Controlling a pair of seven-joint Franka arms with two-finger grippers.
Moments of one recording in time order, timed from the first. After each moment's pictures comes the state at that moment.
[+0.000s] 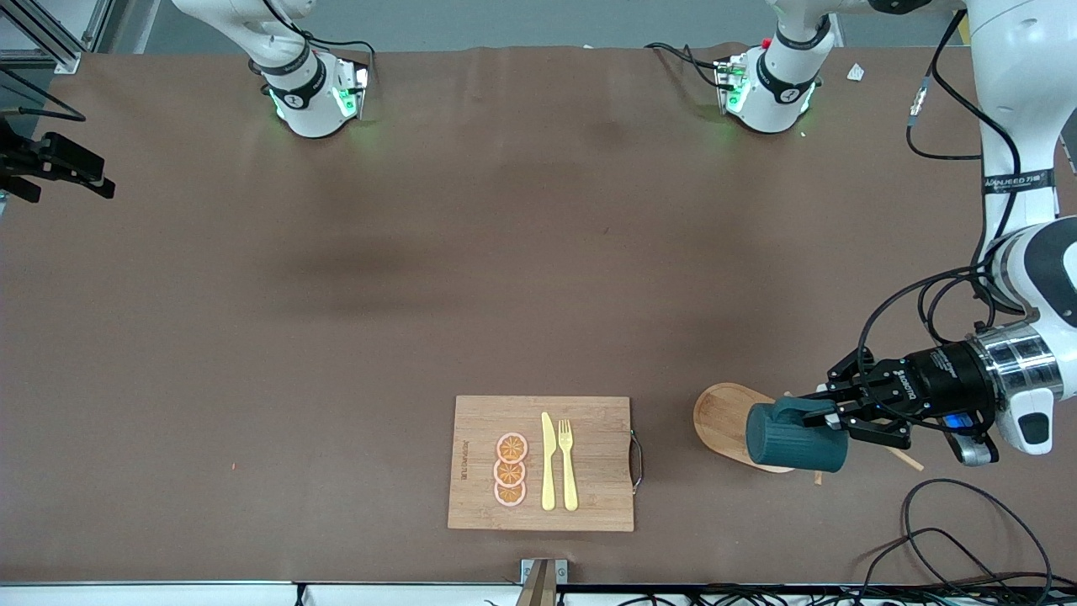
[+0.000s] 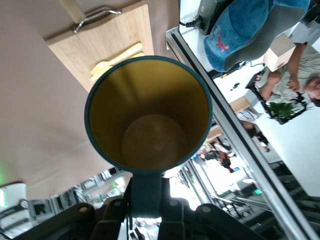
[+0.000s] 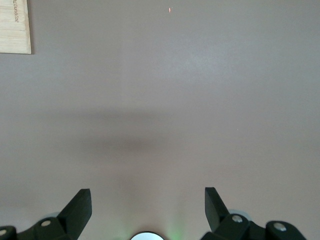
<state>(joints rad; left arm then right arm) -0.05 0.58 0.12 -1.30 -1.28 1.79 -0.80 -0.04 -0.08 -0.05 -1.61 0.01 1.47 -0.12</state>
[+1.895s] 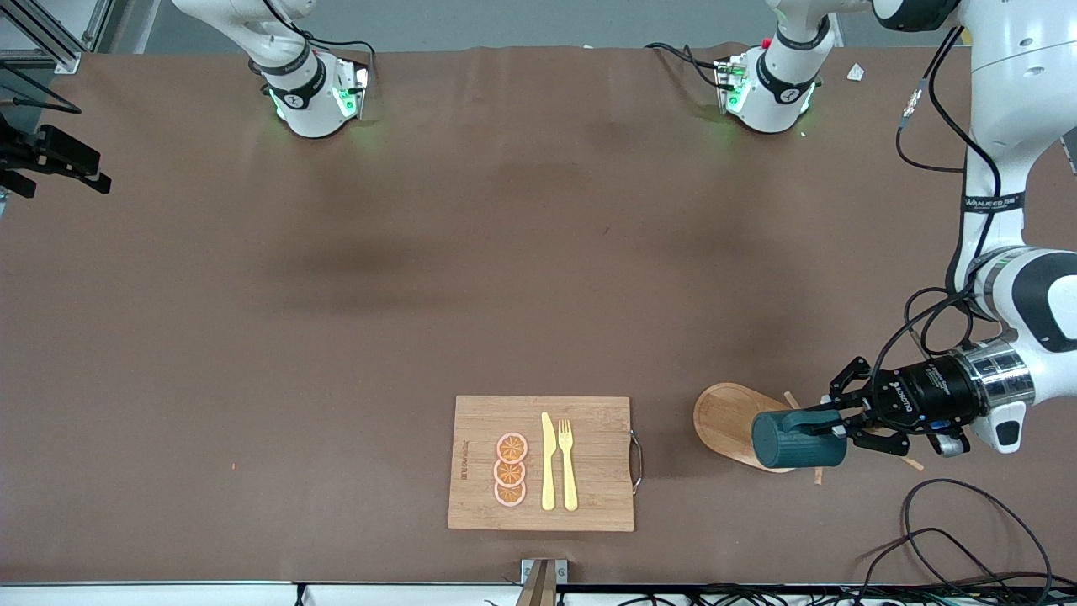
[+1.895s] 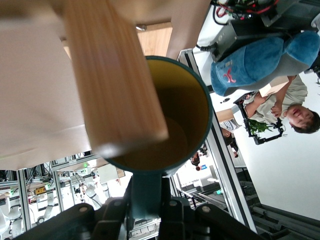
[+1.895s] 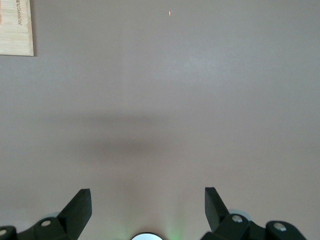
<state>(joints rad) 0.01 0.63 0.12 -1.41 -1.37 1.79 -0.82 -0.04 -0.10 -0.05 -1.61 0.01 1.47 -0.12</state>
